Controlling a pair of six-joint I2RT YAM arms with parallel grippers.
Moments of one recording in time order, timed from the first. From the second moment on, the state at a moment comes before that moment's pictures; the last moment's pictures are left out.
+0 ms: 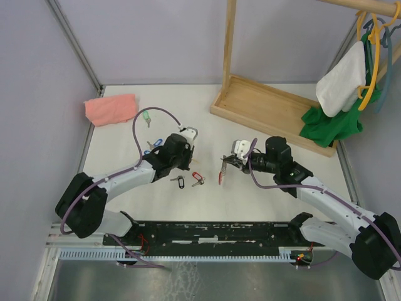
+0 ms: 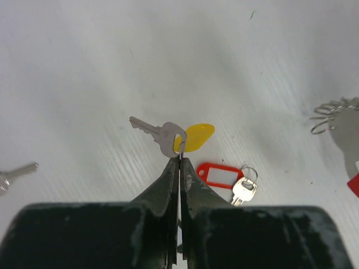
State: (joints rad) left arm -0.68 1.42 0.75 -0.13 -0.10 -0.20; right arm 0.60 1.01 0.61 0.10 -0.61 -0.49
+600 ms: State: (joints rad) left arm -0.68 1.32 0.69 0.15 0.06 0.23; right arm 0.60 1.08 0.73 -0.03 -0.61 -0.48
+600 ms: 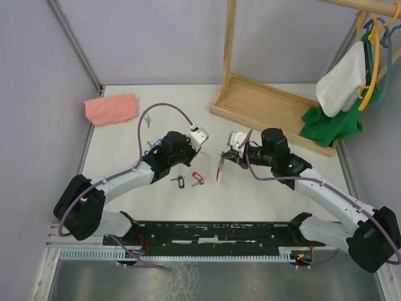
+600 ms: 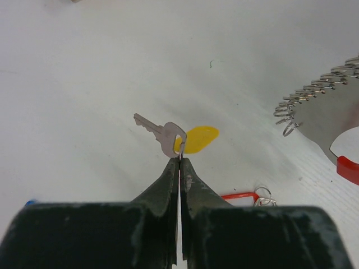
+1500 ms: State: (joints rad) left arm -0.67 1.65 0.87 -0.17 -0.10 -0.13; right arm 0.60 1.10 0.74 -0.10 -0.43 -0.39
